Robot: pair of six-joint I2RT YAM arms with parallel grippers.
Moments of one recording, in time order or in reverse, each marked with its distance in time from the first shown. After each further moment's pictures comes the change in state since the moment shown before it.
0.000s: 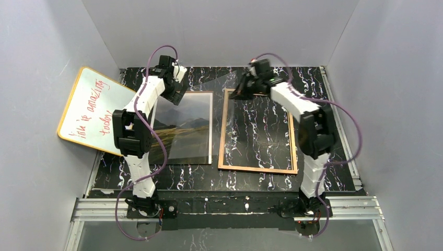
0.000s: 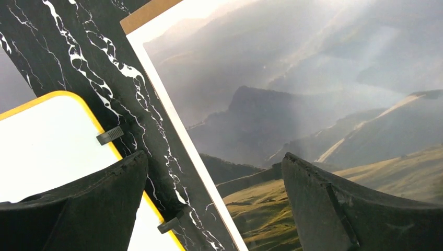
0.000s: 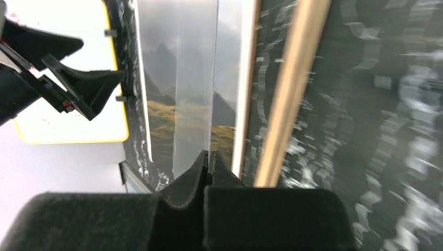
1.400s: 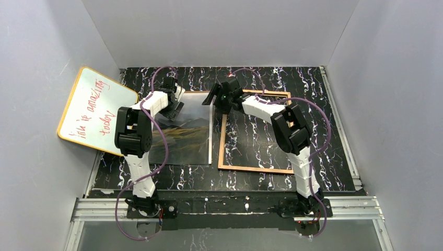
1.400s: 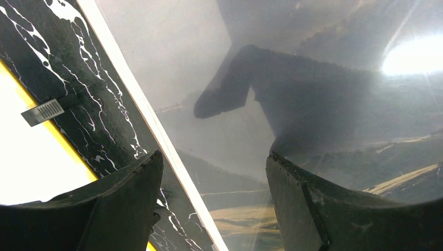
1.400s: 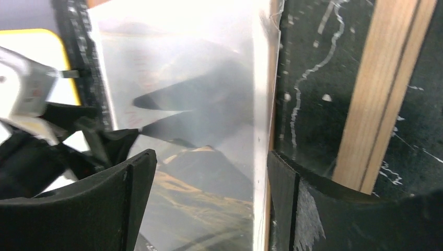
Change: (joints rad) left arm 0.005 0.005 -0.341 0.245 -0.137 -0.020; right arm 0.187 0.185 0.017 0.195 0.333 0.167
